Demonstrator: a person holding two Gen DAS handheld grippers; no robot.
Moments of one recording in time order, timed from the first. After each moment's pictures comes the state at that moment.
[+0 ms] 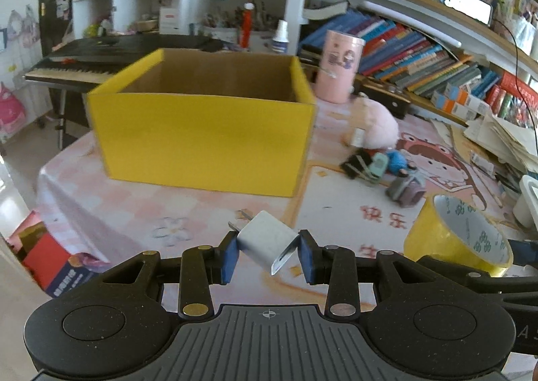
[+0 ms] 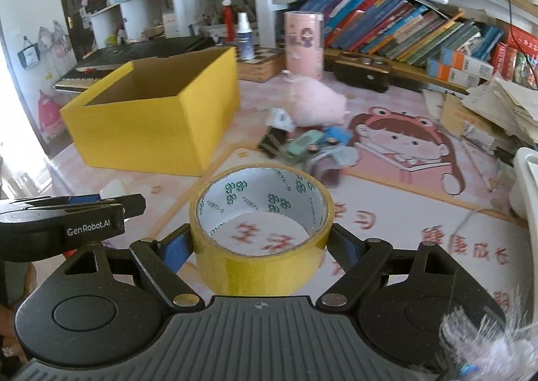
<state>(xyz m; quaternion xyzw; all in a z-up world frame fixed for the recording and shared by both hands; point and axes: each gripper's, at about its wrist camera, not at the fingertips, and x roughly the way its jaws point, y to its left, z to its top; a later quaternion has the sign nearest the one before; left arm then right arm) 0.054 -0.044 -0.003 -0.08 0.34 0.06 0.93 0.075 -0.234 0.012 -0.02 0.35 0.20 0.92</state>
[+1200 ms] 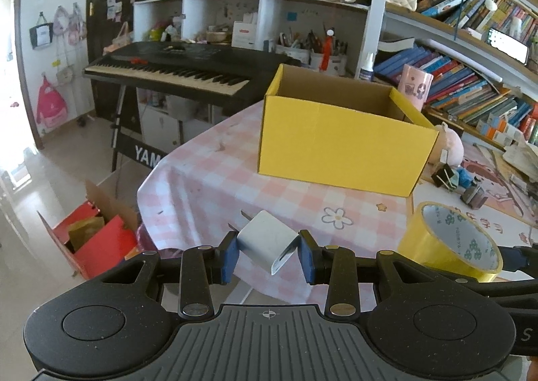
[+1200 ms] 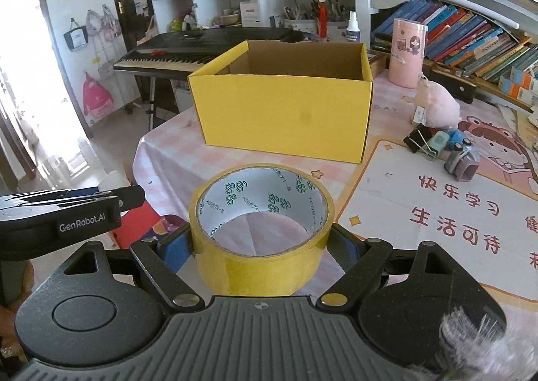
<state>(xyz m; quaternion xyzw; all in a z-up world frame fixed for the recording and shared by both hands) -0.033 0.088 0.006 -0.09 0.31 0.11 0.94 -0.006 -0.085 0.013 -0.03 0.35 0.26 0.90</state>
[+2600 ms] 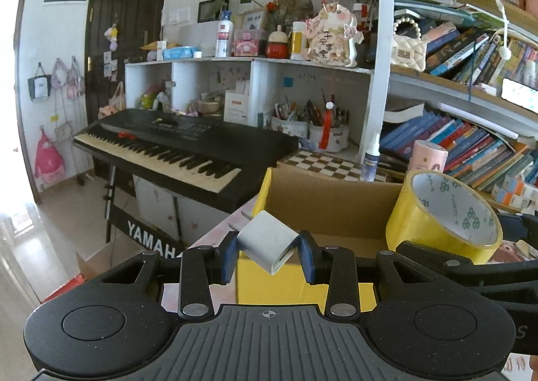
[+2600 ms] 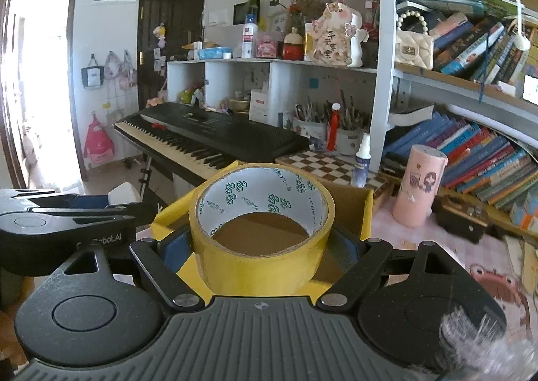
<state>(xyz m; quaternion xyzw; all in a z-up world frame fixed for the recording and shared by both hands) 0.092 0.094 0.063 -0.06 0.21 0.13 0.97 0.118 -0.056 0.079 -0.08 0.19 0.29 0.93</state>
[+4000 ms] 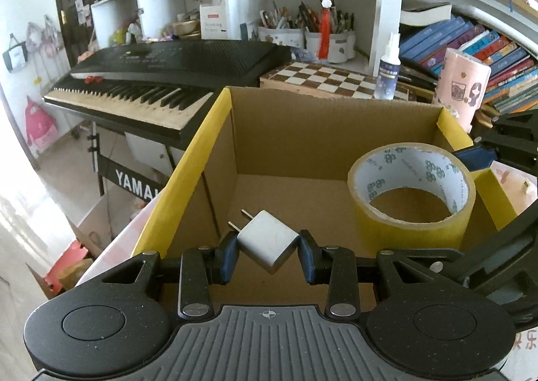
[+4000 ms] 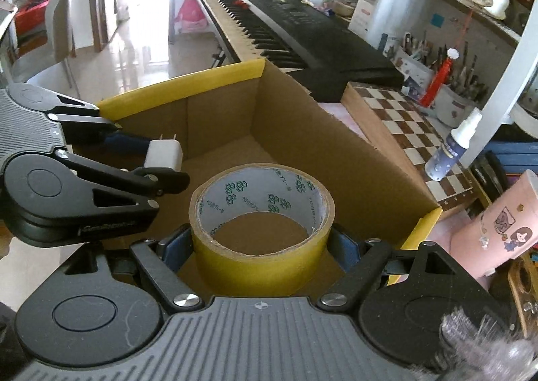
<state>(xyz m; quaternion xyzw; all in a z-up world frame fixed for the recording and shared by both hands) 0.227 0.080 0.002 -0.04 0.37 0.13 0.92 0.288 -0.021 0.030 -0.28 0.32 0.45 0.78</state>
